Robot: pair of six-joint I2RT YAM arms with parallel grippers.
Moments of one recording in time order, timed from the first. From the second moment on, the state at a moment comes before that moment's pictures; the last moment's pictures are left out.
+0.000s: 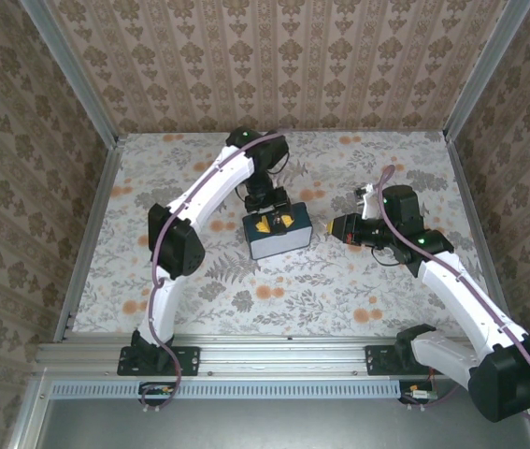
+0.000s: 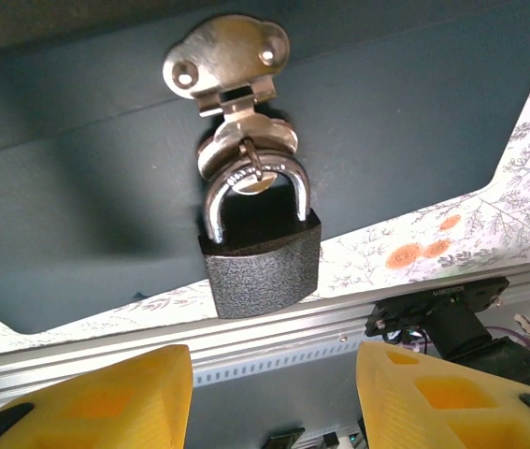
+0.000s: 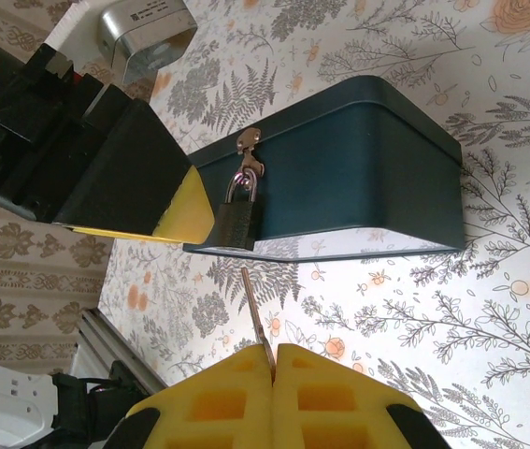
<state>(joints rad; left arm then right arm) -0.70 2.20 2.28 -1.66 0.44 -0.70 0.25 1.04 0.80 -0.41 -0.58 0.55</state>
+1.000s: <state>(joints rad) -0.56 1.46 1.29 -0.73 0.57 0.97 0.34 1.01 0.78 -0.51 -0.55 0.57</state>
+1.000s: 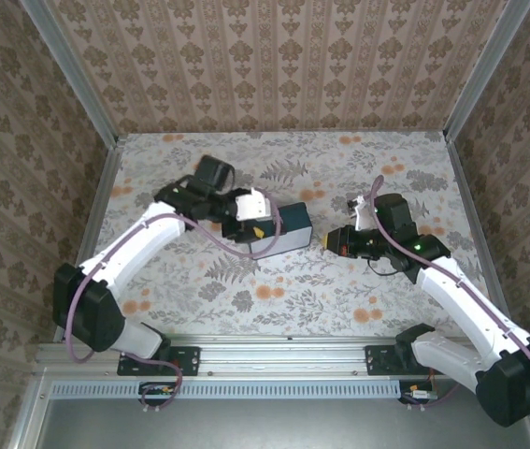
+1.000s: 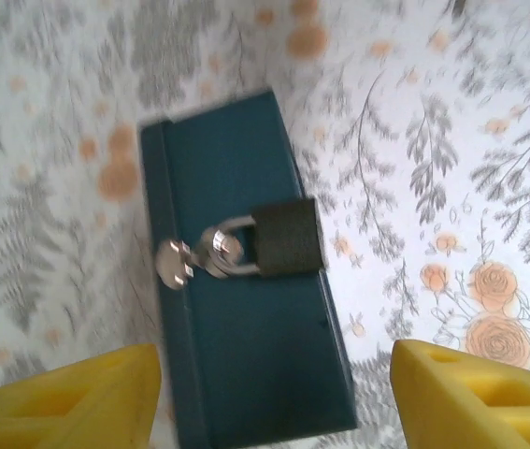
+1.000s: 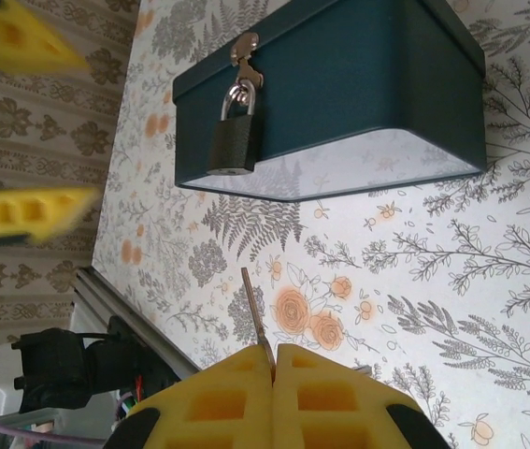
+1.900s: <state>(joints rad) -0.55 1.99 1.71 -1.11 0.85 1.69 0.34 1.07 0.81 -0.59 -0.50 0.57</state>
